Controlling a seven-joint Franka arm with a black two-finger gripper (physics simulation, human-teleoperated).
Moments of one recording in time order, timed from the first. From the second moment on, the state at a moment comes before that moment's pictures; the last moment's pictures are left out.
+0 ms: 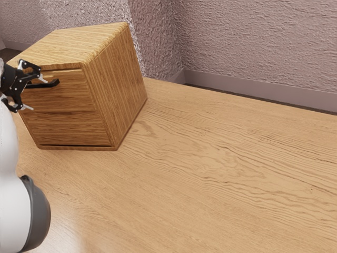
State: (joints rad) arm -0.51 0.71 1.78 -1.58 -1.25 1.76 2.85
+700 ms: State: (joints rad) arm -0.59 0.73 1.86 -1.68 -1.25 1.76 2.75
